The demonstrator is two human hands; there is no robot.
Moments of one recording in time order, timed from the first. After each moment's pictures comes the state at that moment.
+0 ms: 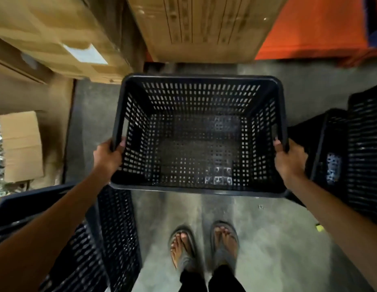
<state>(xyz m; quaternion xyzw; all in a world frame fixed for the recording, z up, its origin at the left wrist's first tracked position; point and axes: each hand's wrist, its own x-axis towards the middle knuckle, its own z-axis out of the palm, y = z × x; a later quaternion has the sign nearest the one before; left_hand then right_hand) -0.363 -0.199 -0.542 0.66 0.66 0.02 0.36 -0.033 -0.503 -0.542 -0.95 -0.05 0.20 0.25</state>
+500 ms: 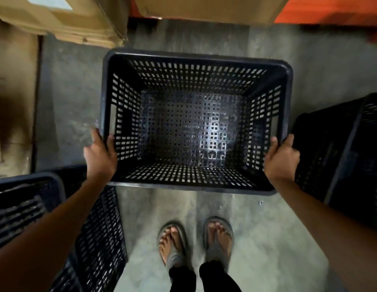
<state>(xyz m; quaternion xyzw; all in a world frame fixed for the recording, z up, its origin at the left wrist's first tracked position) -0.373 -0.228 -0.647 0.77 0.62 -0.02 0.15 -0.049 -0.509 -0.660 -0.97 -0.18 0.07 0.15</state>
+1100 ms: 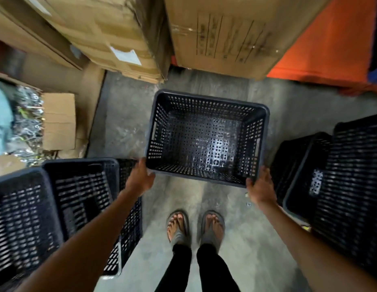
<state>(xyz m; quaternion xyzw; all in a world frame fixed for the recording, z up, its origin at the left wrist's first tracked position) -0.384 -0.300 -0.466 0.67 0.62 -0.22 0.35 -0.101 -0.531 -0.494 -0.91 -0.17 0.38 0.05</state>
